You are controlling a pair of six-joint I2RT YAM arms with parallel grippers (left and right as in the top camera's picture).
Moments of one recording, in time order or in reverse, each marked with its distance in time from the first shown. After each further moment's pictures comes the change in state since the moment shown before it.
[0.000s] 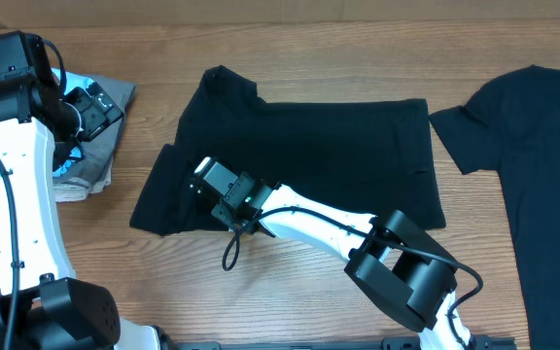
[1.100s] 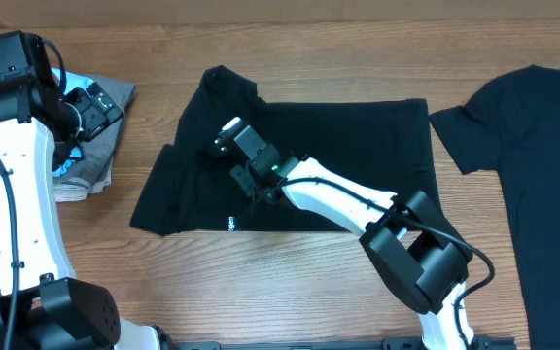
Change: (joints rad) left arm 0.000 0.000 0.000 0.000 0.000 0.000; right arm -0.164 0.000 0.000 0.119 0.000 0.050
